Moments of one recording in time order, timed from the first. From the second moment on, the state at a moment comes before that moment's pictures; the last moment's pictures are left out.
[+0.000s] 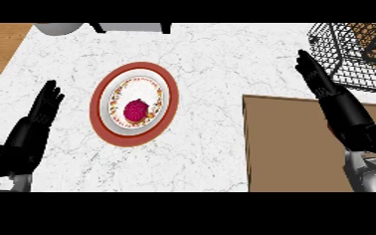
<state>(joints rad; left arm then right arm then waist) 0.02 0.52 -0.13 -1.56 0.29 0.21 -0.10 -0.18 -0.47 0.16 -1.72 -0.12 -0.01 0.07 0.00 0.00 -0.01</state>
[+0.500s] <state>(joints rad) -0.06 0.42 -0.19 -1.58 0.24 0.28 -0.10 -0.26 -0.51 -0.05 -1.53 -0.62 0.40 -0.09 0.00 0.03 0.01</state>
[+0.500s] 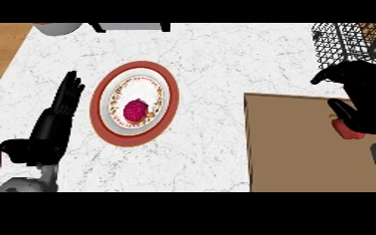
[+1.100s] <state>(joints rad) -0.12 0.34 -0.26 -1.57 0.18 0.35 -0.06 -0.28 -0.81 -0.16 -1.28 -0.98 1.05 -0.04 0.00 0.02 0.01</state>
